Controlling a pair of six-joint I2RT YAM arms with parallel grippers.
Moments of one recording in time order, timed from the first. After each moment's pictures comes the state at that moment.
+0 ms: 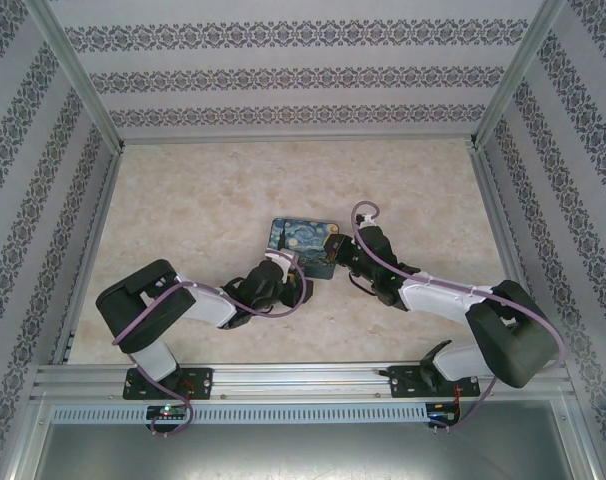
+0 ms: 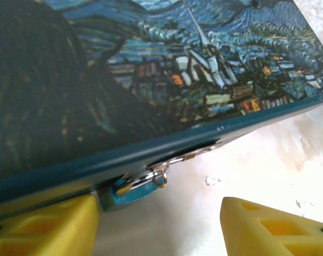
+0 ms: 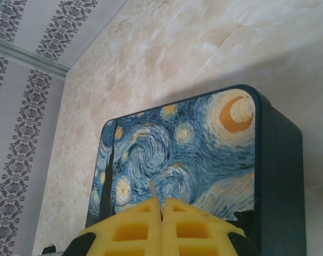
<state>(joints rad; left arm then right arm) -0.84 1.69 0.50 0.60 -0.02 -0.55 0.61 1.37 0.52 0.39 -0.04 0.99</state>
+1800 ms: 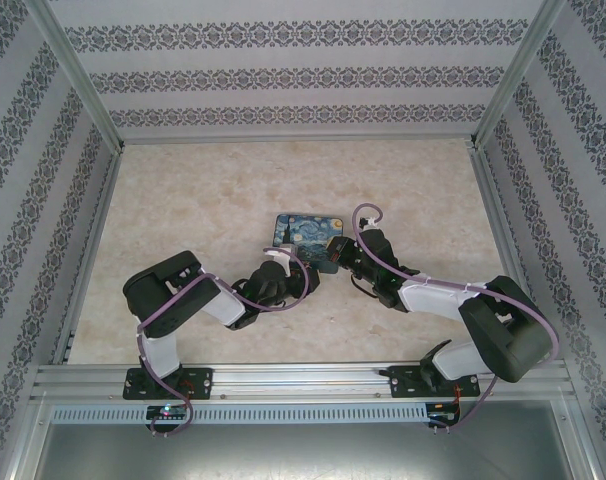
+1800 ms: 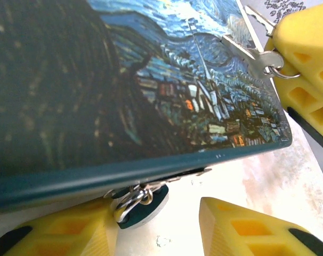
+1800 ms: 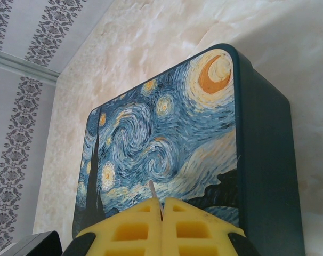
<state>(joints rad) -0.84 1.85 0.51 0.91 0.00 -0.83 0.59 1.40 0.48 0.44 -0.04 1.02</state>
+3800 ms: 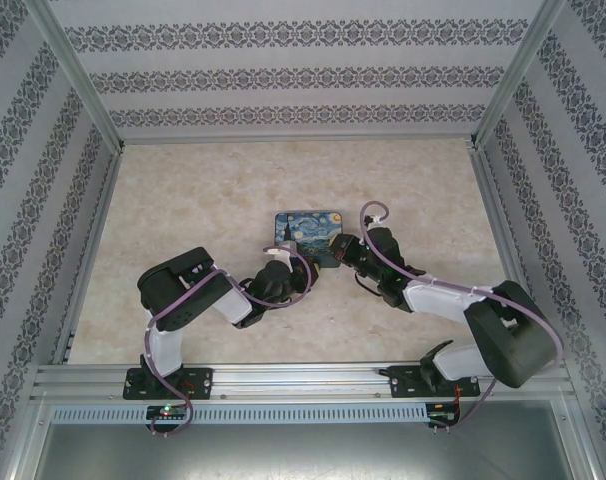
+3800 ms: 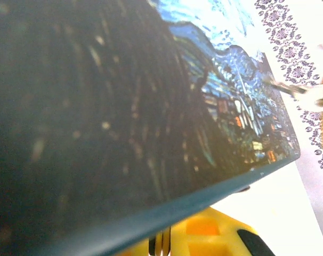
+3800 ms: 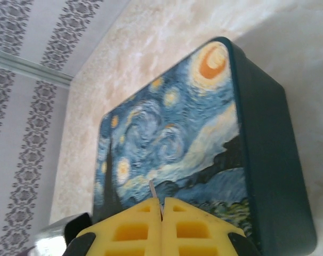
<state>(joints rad) -0.84 1.93 0.56 0.98 -0.07 -0.96 0.54 1.35 0.47 0.45 -0.10 1.02</state>
